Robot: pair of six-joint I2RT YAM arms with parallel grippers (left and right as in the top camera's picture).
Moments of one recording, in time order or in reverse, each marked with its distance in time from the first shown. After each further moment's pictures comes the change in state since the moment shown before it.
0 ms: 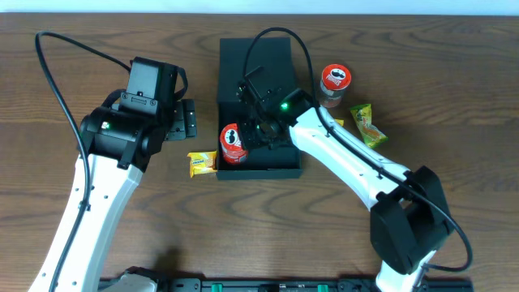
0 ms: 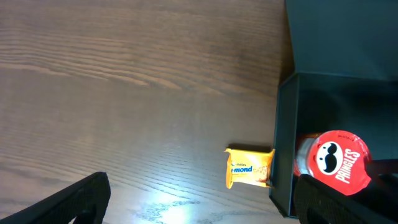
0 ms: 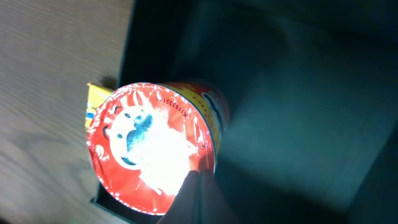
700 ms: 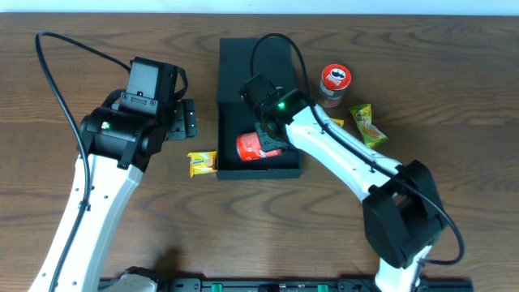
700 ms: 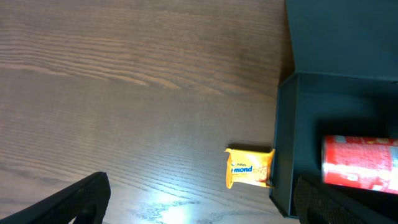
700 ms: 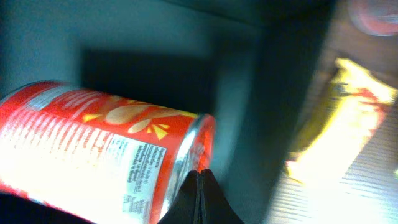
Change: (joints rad) left arm 0.000 0.000 0.000 0.000 0.000 0.000; right arm -0.005 0.035 -0.004 -0.142 0.379 -0.020
